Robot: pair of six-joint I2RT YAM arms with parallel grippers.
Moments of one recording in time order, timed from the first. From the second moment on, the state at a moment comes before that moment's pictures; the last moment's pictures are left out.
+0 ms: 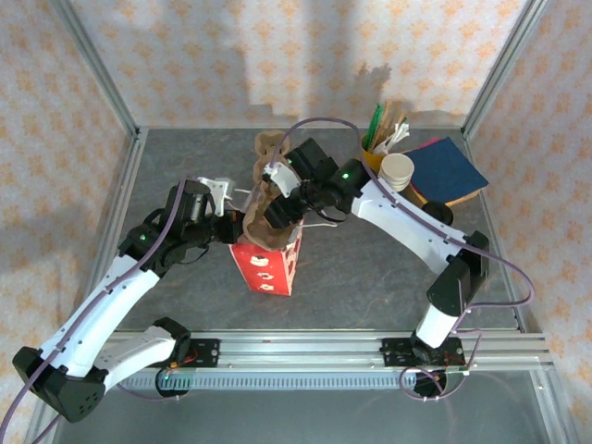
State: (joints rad) left arm -0.45 0.97 1.04 -0.75 0.19 -0.43; right arm 0.82 1.71 1.73 -0.93 -0.34 0.04
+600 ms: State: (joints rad) left arm -0.44 0.98 1.04 -0.74 0.22 -0.41; right arm 0.82 1.74 1.73 -0.97 -0.27 0.04
